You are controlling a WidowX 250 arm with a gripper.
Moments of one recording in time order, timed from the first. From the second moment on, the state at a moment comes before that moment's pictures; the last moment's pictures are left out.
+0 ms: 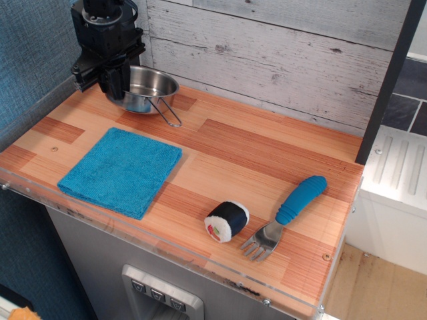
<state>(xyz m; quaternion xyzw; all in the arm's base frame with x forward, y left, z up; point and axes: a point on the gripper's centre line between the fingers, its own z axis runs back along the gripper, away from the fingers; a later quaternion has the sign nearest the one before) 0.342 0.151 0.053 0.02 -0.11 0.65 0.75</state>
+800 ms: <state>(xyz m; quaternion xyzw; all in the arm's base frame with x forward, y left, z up) 0.356 0.116 0.026 0.03 -0.10 0.65 0.75</state>
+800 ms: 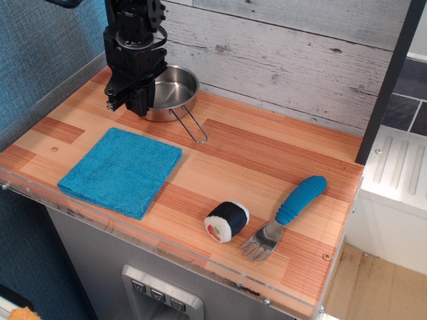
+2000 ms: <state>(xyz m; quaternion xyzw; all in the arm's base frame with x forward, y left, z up) 0.362 0.108 0.045 0.04 -0.10 0.62 0.78</state>
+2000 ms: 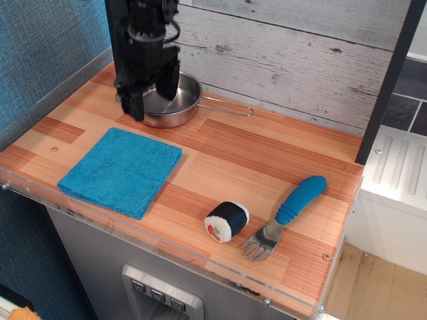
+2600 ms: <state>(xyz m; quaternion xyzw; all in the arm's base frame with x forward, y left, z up) 0.365 0.100 0.123 -0.01 -0.16 0.60 0.78</state>
